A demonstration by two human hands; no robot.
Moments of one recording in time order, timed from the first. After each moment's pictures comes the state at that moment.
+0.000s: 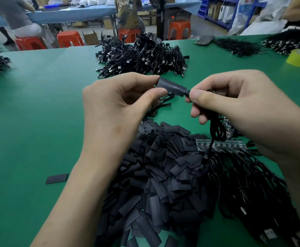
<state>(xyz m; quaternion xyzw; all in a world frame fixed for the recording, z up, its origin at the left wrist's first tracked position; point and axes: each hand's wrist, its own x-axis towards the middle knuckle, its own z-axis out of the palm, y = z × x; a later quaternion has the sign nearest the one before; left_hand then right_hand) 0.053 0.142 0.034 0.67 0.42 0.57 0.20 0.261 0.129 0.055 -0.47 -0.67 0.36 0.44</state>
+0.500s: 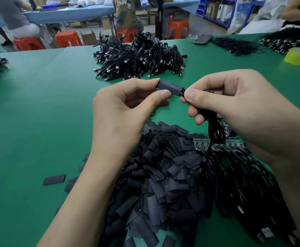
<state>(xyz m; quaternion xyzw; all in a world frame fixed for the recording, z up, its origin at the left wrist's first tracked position) 0.066 0.143 0.022 0.61 0.39 0.60 0.35 0.254 0.125 0.057 -0.47 -0.63 0.41 0.47</state>
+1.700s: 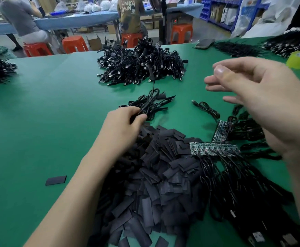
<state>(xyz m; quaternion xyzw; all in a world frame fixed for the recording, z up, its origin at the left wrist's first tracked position) 0.048 0.182 -0.005 0.73 0.62 0.26 0.13 0.286 0.131 0.067 -0.55 -0.56 0.32 0.53</state>
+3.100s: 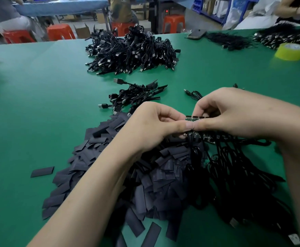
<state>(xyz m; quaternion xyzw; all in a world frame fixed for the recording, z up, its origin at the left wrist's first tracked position) 0.106 0.150 -0.005 0.62 0.45 0.34 0.55 0.304 0.146 0.044 -0.56 -0.79 0.21 0.09</state>
